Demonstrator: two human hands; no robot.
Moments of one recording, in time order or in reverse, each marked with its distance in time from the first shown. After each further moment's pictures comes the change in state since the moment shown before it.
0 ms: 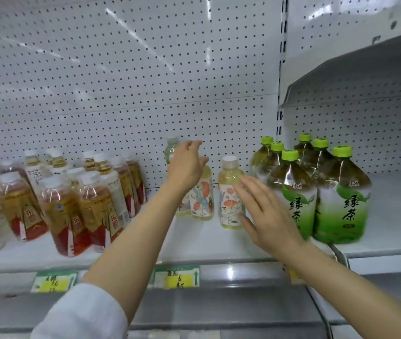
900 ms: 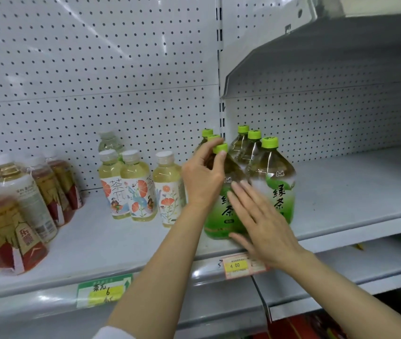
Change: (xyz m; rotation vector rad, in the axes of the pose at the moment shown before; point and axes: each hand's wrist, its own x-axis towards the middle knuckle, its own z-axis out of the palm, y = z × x) left_hand -0.048 0.149 0.100 -0.890 0.383 0.171; right_hand -0.082 0.081 -0.043 -0.257 -0.144 -0.011
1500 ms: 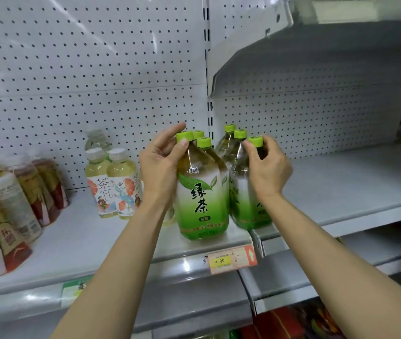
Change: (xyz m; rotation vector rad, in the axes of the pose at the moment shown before) left_hand 0.016 0.032 -0.048 -0.486 -0.058 -0.313; right_hand 0.084 0.057 -0.016 0.314 0.424 0.961
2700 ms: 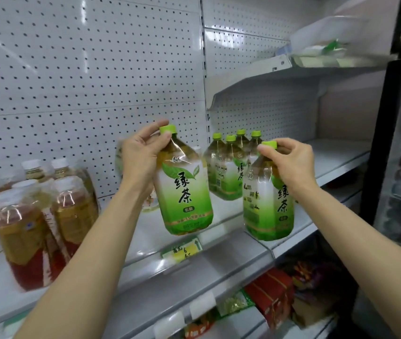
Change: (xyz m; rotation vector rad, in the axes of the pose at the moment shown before) left_hand 0.010 0.125 -0.186 -0.134 -0.231 -0.190; right_hand -0.131 -0.197 -0.098 0.209 -0.066 0.233
